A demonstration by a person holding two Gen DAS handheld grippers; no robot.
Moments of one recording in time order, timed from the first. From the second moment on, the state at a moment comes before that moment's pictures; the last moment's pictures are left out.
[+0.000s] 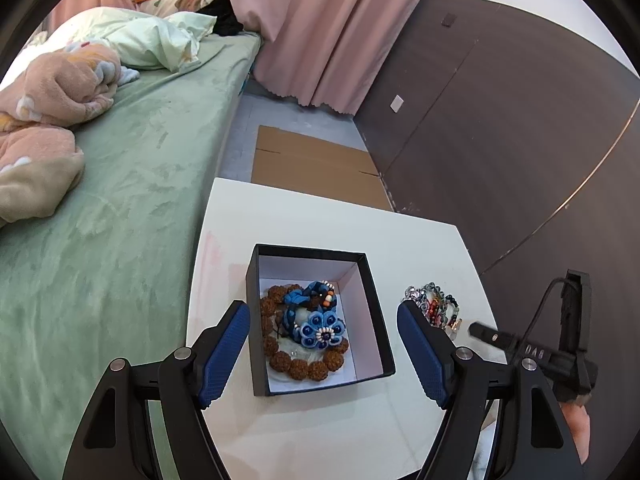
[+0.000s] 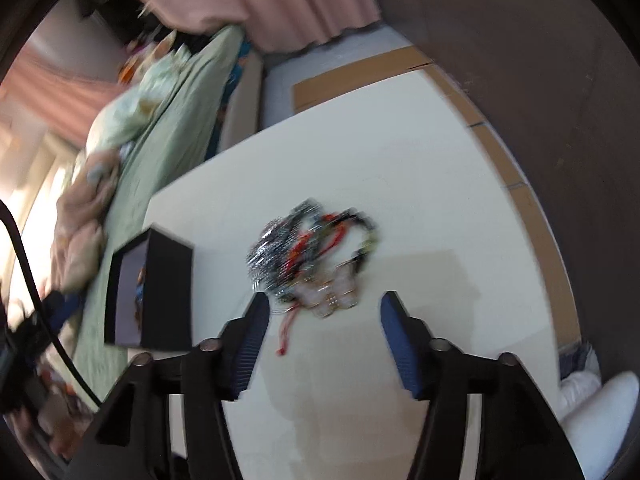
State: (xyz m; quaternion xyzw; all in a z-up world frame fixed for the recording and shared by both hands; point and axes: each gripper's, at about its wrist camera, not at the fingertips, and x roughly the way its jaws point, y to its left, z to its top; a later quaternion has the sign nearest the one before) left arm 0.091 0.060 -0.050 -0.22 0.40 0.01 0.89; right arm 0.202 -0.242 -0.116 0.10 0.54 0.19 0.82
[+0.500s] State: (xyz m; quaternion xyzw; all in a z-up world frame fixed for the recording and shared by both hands) left arm 0.090 0.056 -0.048 -0.21 0.40 0.01 0.89; right arm 0.202 -0.205 -0.130 -0.05 0.53 0.19 0.83
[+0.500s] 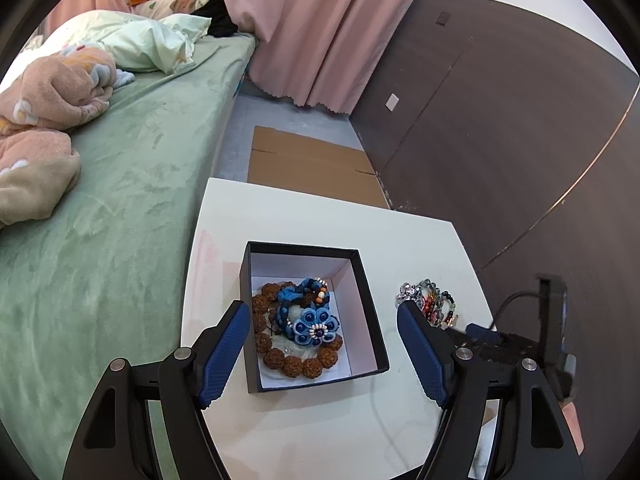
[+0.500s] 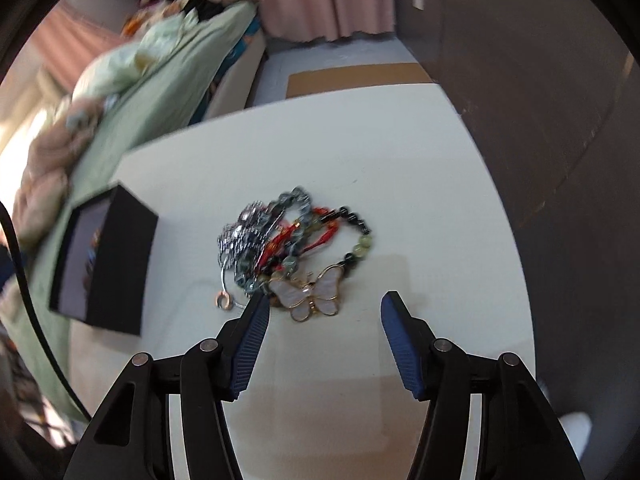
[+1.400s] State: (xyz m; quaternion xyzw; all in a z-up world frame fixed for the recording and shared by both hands) left arm 0.092 0.076 -0.048 -0.23 0.39 0.02 0.89; right arm 0.199 -0.188 -0.119 -0.06 0.52 0.20 0.83
